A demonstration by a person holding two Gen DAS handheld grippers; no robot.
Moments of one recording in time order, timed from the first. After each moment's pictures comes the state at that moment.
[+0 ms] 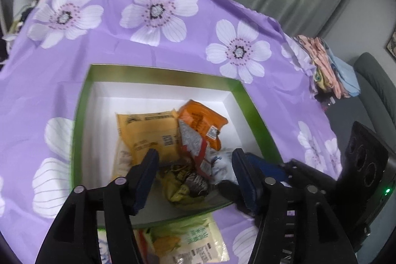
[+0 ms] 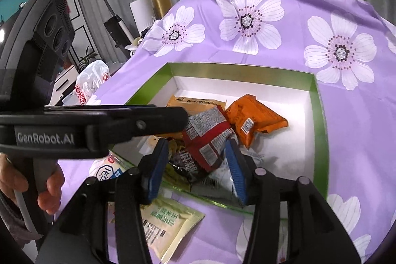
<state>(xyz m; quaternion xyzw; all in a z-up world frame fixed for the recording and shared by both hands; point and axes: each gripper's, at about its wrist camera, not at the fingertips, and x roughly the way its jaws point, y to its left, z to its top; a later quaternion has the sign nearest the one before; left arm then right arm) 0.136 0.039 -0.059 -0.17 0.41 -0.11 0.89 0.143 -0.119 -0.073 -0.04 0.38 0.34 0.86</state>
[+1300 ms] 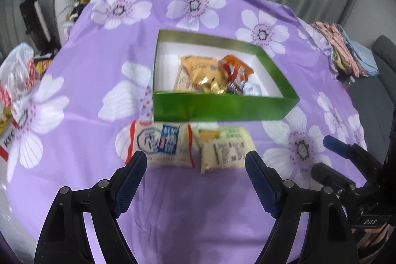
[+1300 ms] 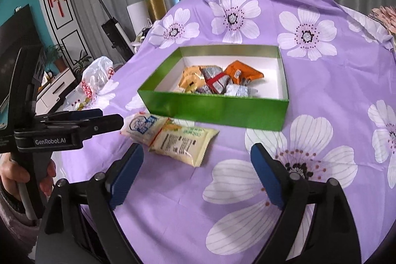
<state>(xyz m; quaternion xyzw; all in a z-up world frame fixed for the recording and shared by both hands) -0.013 0.045 -0.069 -0.13 0.43 -0.01 0.90 0.012 -0.171 -0.054 -0.04 0.38 0.30 0.87</state>
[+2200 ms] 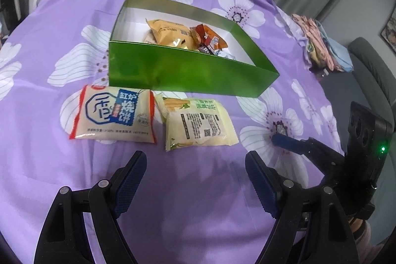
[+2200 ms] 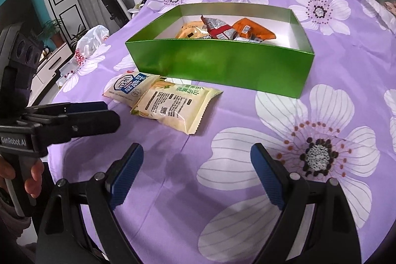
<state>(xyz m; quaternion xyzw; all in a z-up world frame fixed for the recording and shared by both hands) -0.006 0.030 -0.114 -0.18 0.44 -0.11 0.87 0.021 -0.156 -0.115 -0.07 0.44 0.31 0.84</state>
